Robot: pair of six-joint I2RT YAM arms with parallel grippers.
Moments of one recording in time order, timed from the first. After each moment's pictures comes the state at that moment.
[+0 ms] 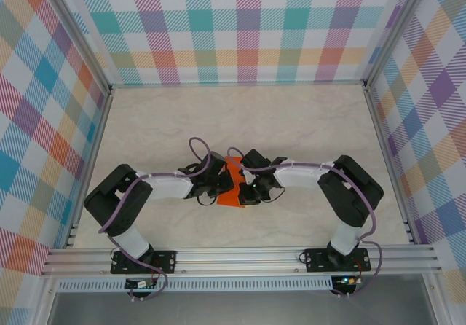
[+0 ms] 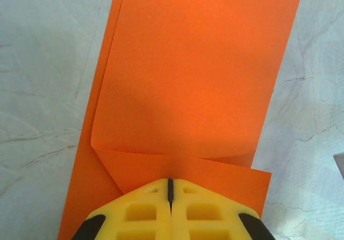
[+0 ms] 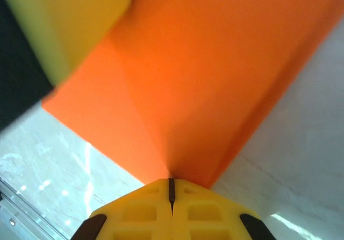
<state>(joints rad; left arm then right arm) -0.73 1.66 0.73 -0.01 0.13 -1.02 0.82 1.74 0.92 -0.47 -0.42 0.61</state>
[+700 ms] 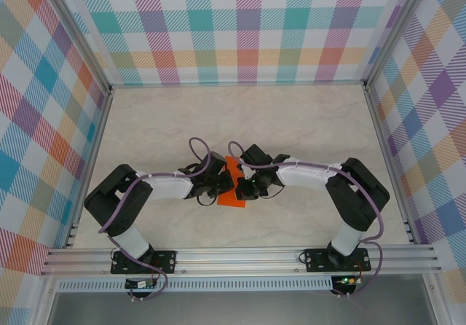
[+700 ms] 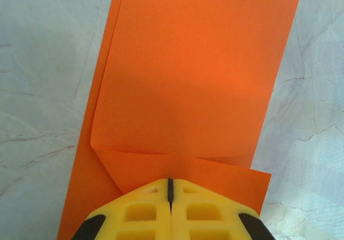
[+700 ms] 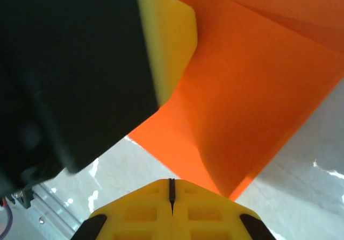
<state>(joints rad) -0.73 1.66 0.73 0.00 0.14 -1.02 0.81 1.72 0.97 -0.44 -0.42 0.63</state>
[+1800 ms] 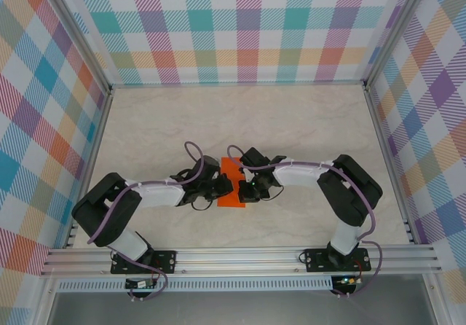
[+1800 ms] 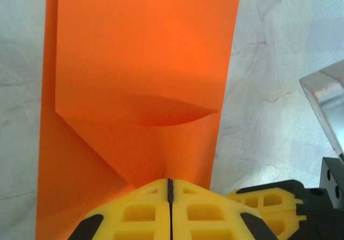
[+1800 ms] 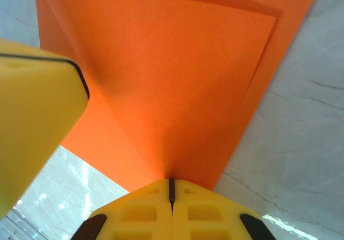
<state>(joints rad) -0.73 1.55 0.61 0.11 0.23 -1.00 0.81 1.76 0.96 -0.46 -0.37 0.64</state>
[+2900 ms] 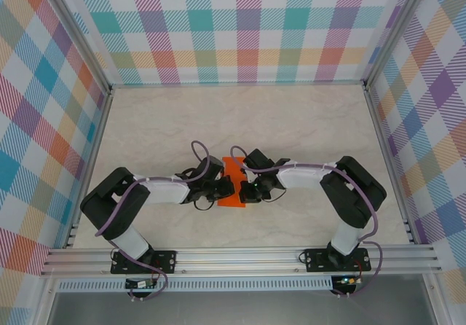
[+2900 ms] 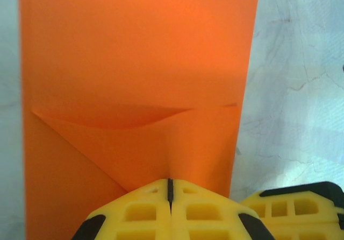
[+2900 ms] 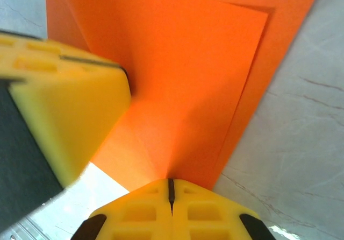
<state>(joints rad) -0.71 1.63 0.66 0.07 0.23 -0.91 0.79 1.74 0.89 -0.39 -0.39 0.63</state>
